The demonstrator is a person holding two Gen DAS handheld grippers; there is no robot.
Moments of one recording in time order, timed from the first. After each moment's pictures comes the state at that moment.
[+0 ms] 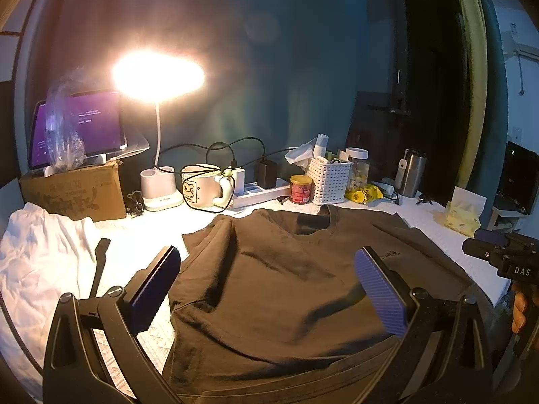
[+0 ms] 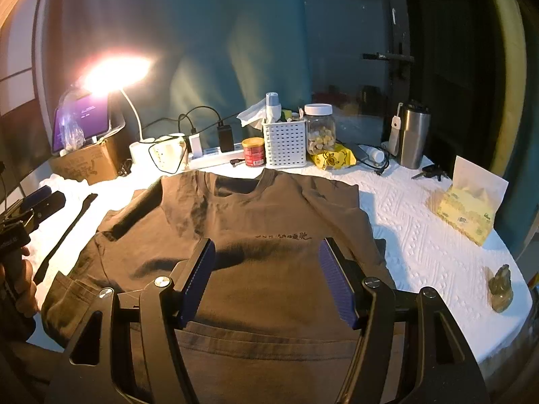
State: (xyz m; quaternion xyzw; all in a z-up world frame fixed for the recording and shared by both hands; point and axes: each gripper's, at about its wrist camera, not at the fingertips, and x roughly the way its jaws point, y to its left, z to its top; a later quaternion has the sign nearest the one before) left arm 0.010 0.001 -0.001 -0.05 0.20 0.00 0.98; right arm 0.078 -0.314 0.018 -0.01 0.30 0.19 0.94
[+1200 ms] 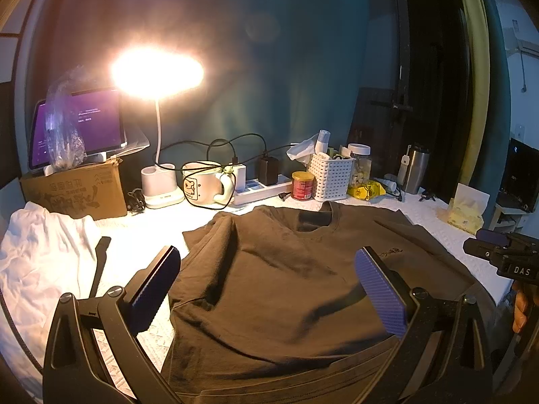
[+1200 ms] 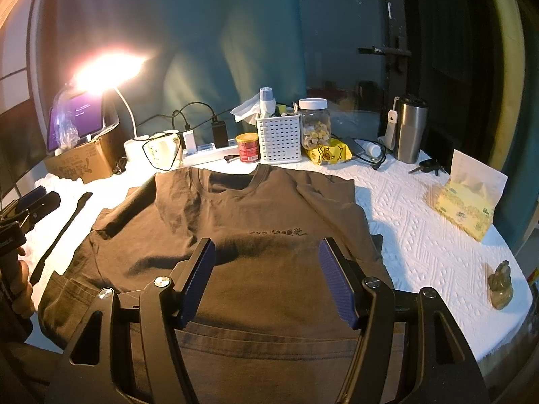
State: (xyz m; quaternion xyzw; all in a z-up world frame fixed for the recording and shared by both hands) left arm 0.013 0.006 -0.002 -0.04 0.21 0.00 0.98; right arm 0.085 -0.314 0.013 0.00 0.31 0.18 0.93
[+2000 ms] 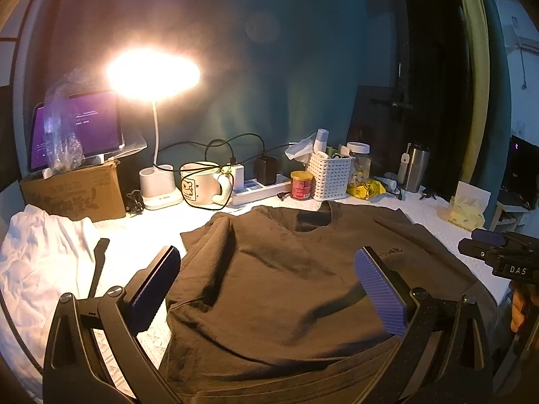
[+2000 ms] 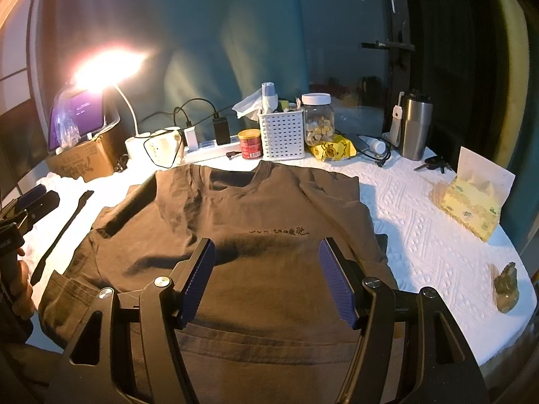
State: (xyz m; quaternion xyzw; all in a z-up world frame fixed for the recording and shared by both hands) left arm 0.017 -0.003 -0.002 -0.03 0.21 0.00 0.98; right arm 0.090 -0.312 0.006 0.00 0.31 0.19 0.93
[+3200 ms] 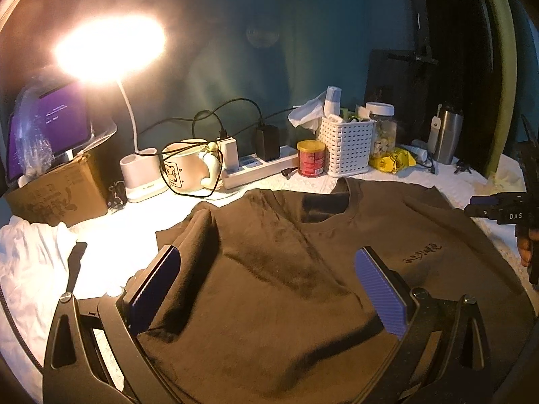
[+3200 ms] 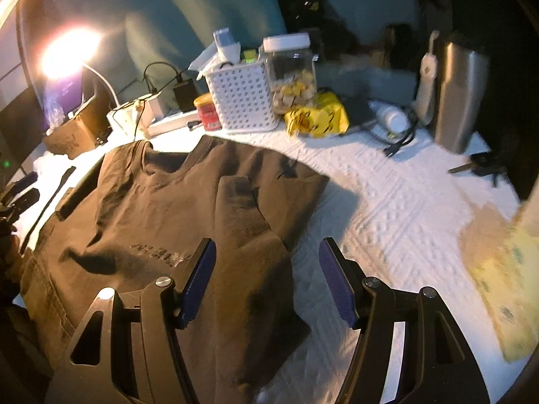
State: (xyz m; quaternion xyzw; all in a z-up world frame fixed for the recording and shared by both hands) left arm 0.114 -0.046 -0.034 0.01 0.28 0.05 0.96; right arm 0.296 -0.400 -0.071 -0.01 0.42 0.32 0.85
